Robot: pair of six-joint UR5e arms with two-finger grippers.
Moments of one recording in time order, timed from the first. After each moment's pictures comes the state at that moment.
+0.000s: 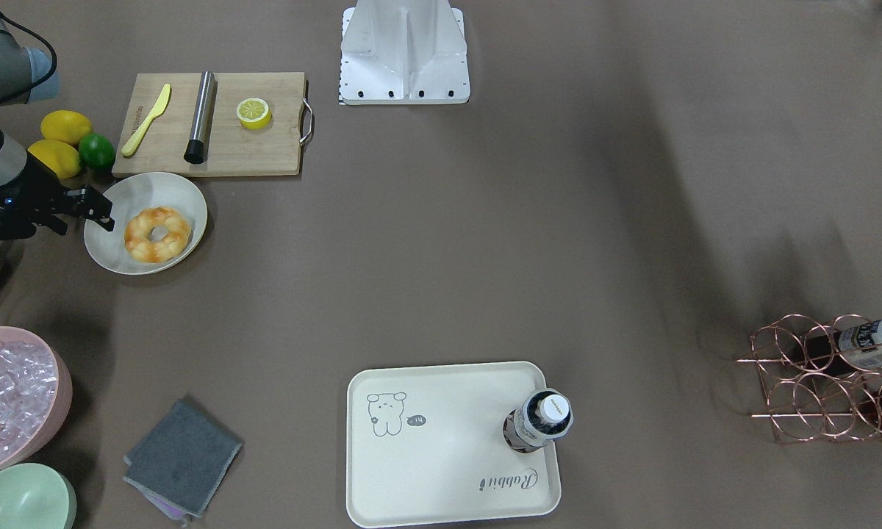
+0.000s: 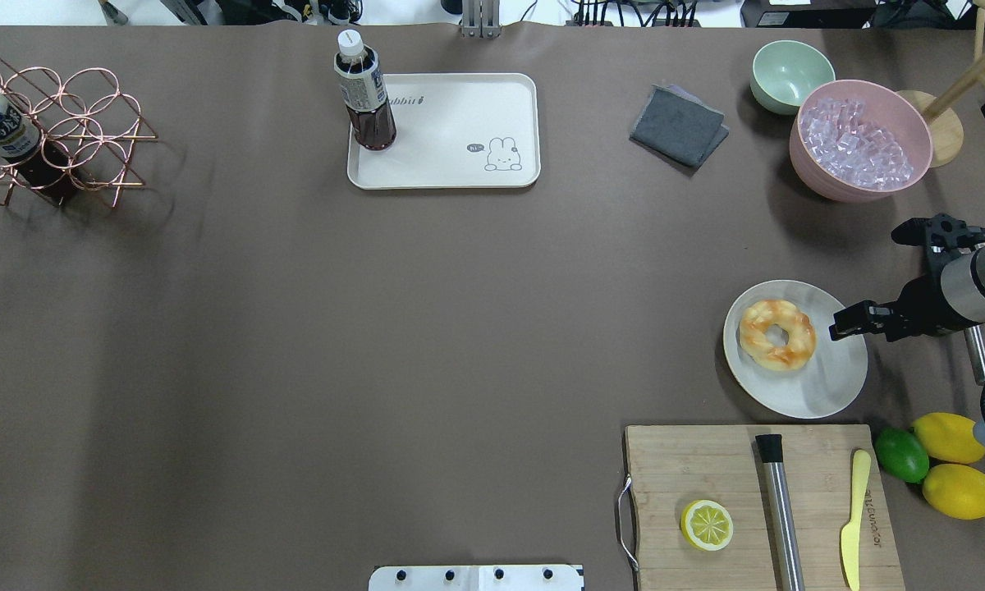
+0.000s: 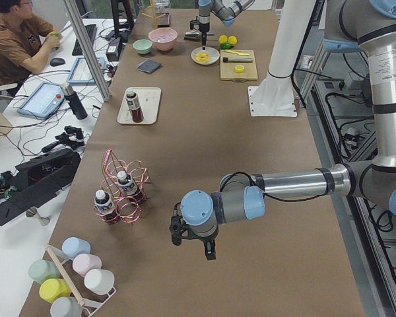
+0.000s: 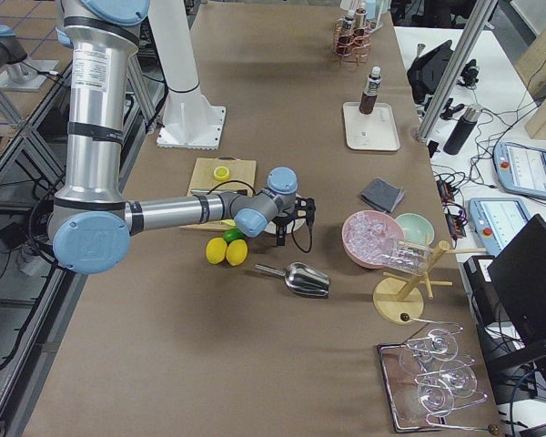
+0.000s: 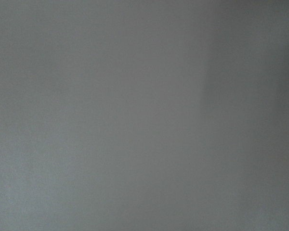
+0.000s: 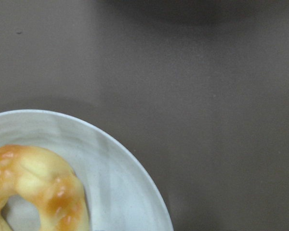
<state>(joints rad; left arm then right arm) -1.60 -1.34 -1.68 -1.47 -2.42 0.06 0.87 -1.68 1.70 -0.92 2.18 0.93</state>
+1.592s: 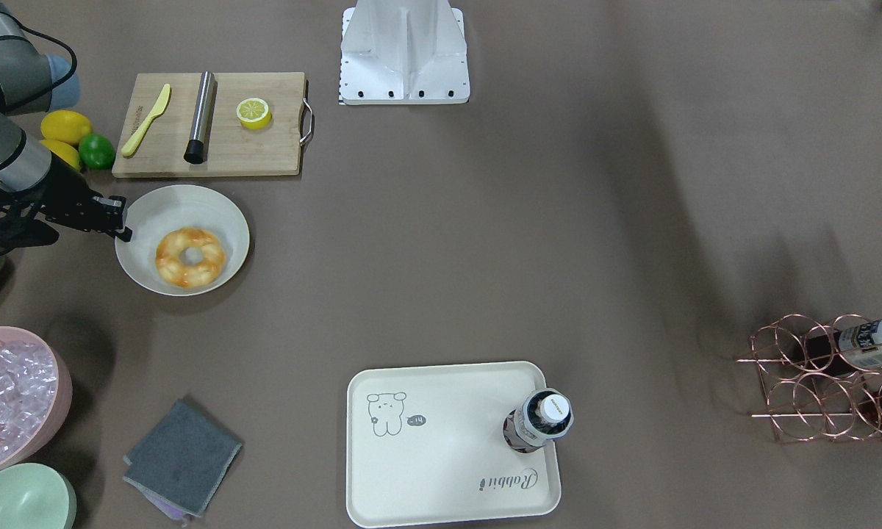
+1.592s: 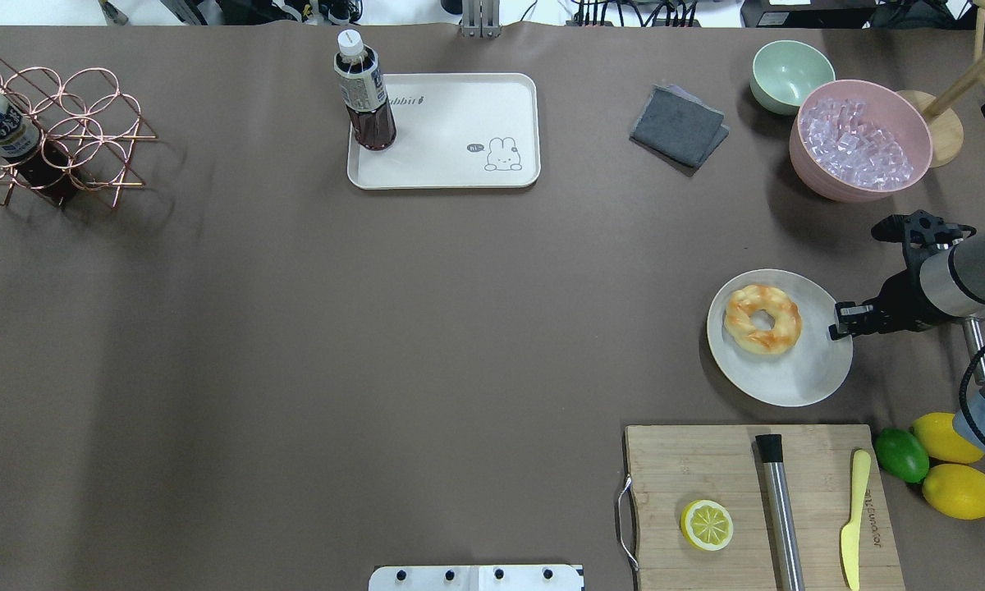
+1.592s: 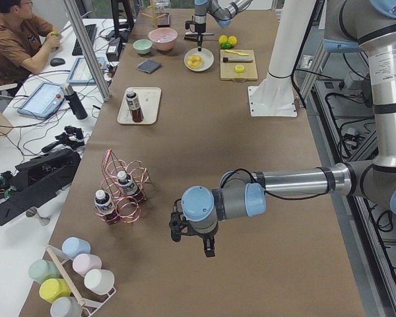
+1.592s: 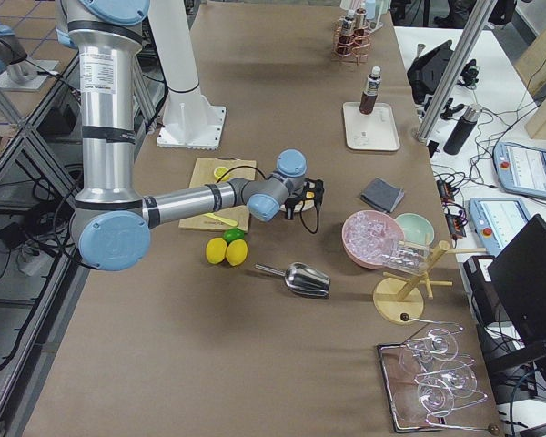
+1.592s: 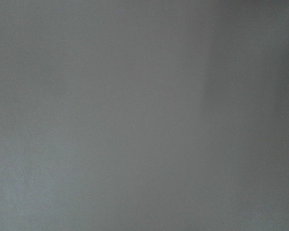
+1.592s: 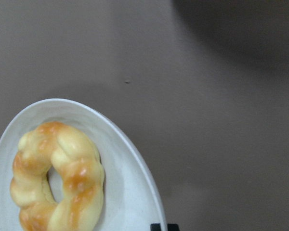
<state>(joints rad) -1.60 -1.34 -1.71 -1.47 -2.42 0.06 0.87 -1.58 1.73 -0.92 2.23 1.08</state>
